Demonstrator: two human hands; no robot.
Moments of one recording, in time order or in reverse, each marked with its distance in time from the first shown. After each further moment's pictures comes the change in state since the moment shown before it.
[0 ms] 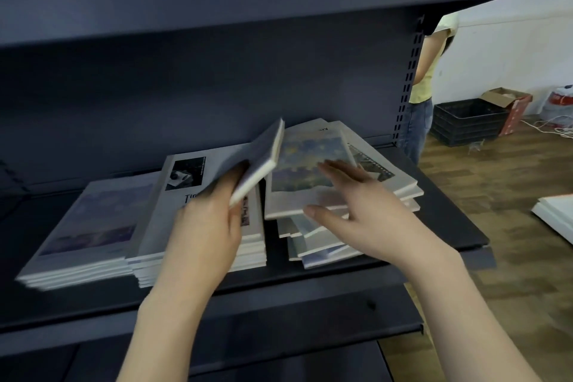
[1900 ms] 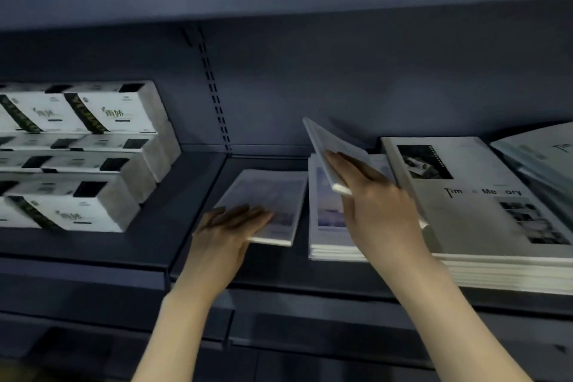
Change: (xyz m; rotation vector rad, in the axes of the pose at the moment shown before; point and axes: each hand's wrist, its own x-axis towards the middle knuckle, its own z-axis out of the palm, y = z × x) left_hand -0.076 -0.393 -0.135 0.375 -0.079 0.124; right_hand 0.144 -0.314 0.200 -0.094 0.470 -0.211
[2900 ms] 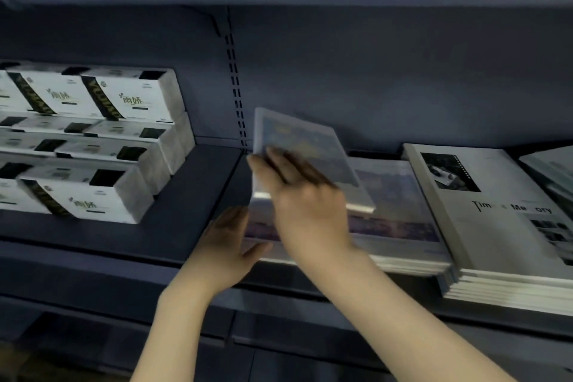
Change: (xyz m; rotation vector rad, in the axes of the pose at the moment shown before) left_hand -0.010 -0.027 -0.001 -0.386 -0.448 -0.444; right_hand 0.030 -0.095 0.050 0.053 0.073 -0.185
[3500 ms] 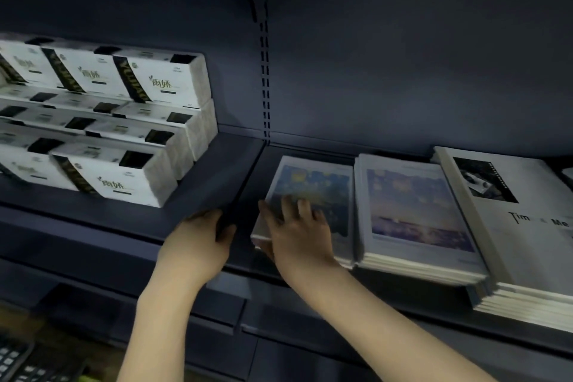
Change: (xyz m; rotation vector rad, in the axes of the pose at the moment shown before) left_hand -0.027 -0.035 -0.026 0.013 0.268 -0.249; right_hand -0.037 -0.020 0.054 -0.123 -0.891 0.005
